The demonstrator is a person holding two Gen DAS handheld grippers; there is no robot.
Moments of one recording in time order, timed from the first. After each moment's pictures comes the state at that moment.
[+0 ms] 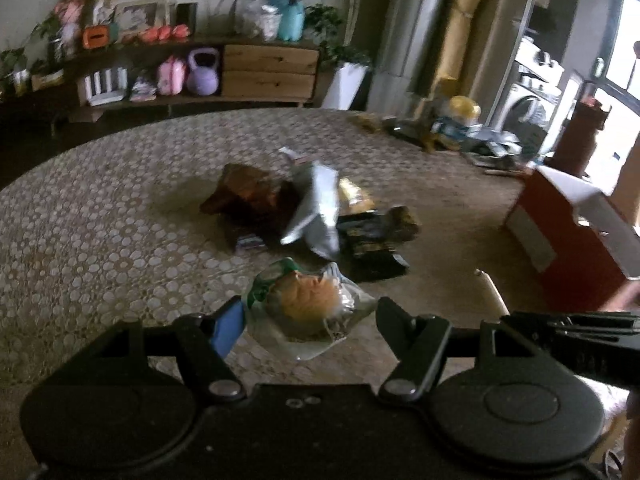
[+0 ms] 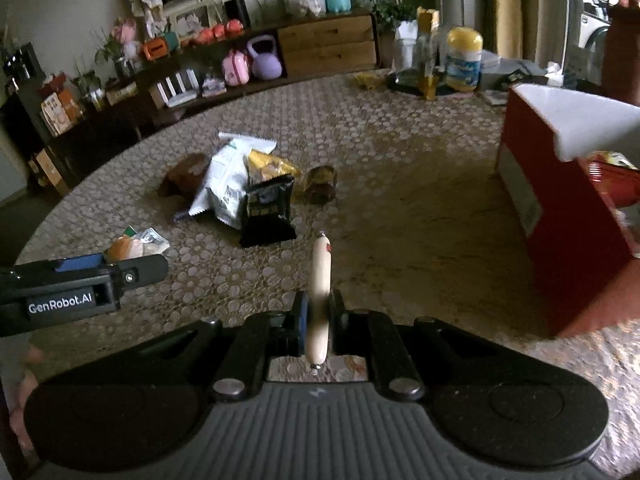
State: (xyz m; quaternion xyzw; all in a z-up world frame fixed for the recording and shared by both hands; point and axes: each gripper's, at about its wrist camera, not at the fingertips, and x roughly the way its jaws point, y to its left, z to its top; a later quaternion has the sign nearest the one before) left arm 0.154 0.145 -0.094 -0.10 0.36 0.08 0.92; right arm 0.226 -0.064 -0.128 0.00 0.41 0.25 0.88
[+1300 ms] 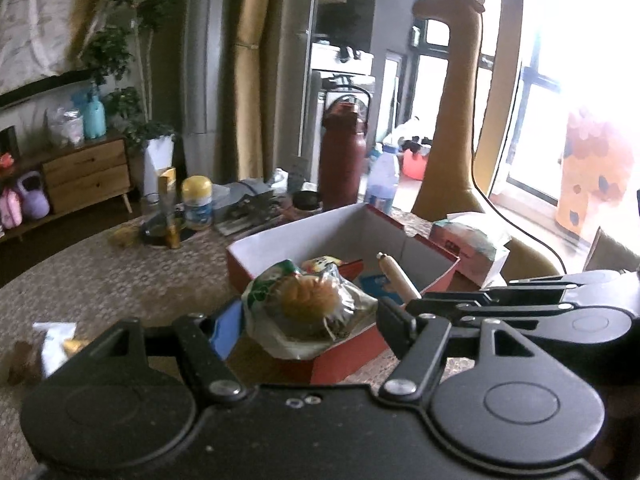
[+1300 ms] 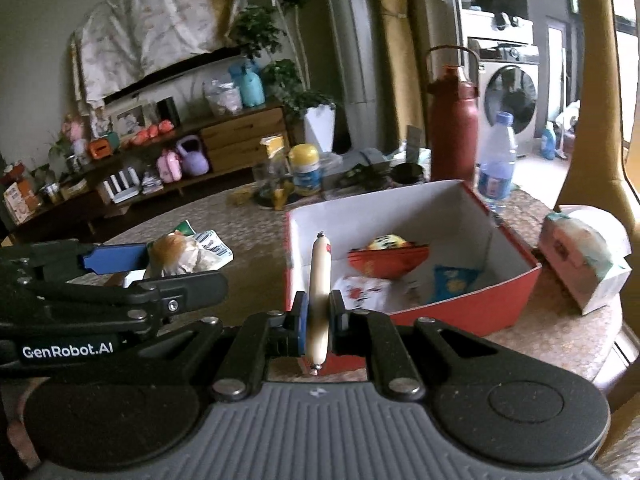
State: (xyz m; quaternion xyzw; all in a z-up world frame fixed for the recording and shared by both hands) left arm 0.185 -0.103 0.017 0.02 0.29 -0.15 0.94; right arm 0.210 -0.282 -0.020 0.05 0.32 0.16 0.93
